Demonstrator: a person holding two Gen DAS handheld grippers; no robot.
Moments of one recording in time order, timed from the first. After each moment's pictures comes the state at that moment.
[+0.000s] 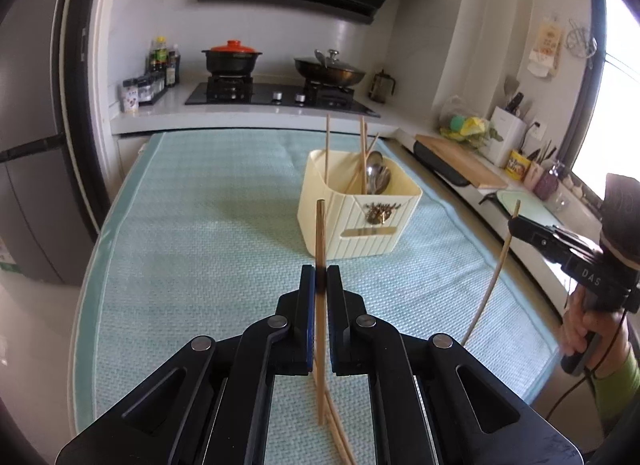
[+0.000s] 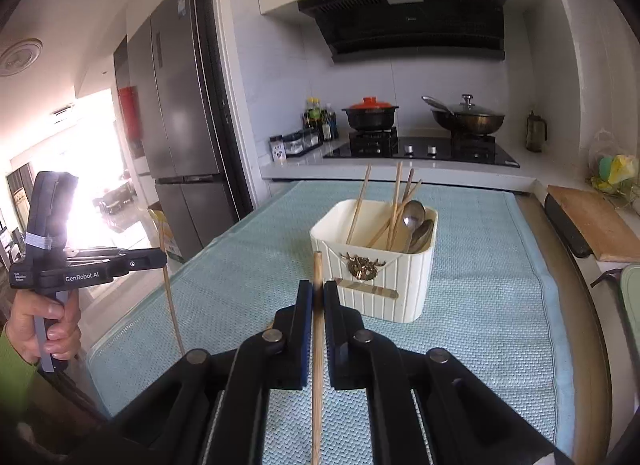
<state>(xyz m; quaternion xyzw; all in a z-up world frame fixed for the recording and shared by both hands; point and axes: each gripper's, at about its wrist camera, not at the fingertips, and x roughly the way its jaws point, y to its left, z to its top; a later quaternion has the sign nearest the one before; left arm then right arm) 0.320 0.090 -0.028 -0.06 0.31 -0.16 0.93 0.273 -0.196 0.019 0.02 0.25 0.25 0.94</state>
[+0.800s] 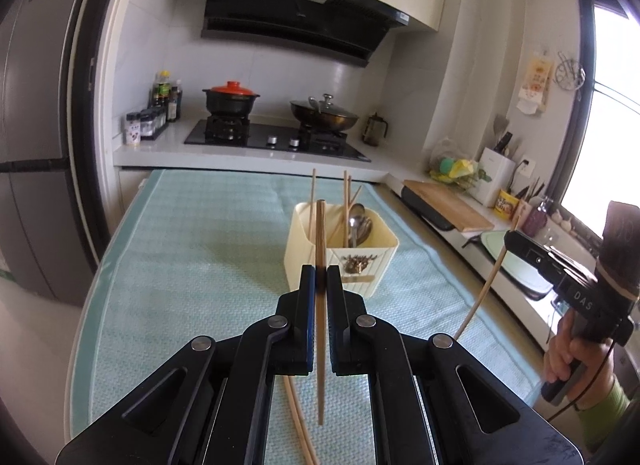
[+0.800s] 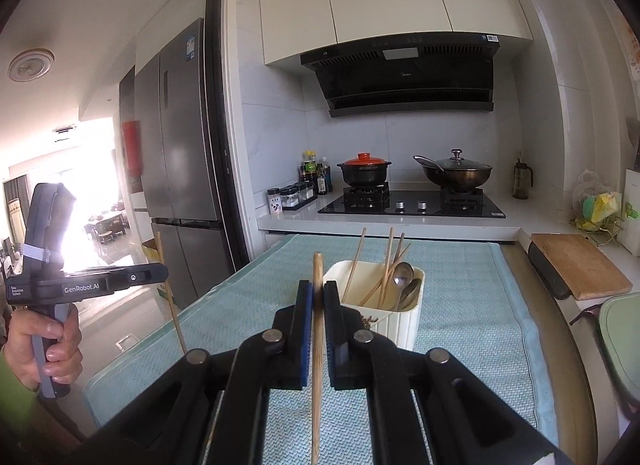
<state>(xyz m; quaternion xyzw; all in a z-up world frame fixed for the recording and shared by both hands) 0.307 0.084 0.010 -0.08 0.25 -0.16 0.95 0.254 -0.194 0.057 0.02 0.16 0.23 0.96</state>
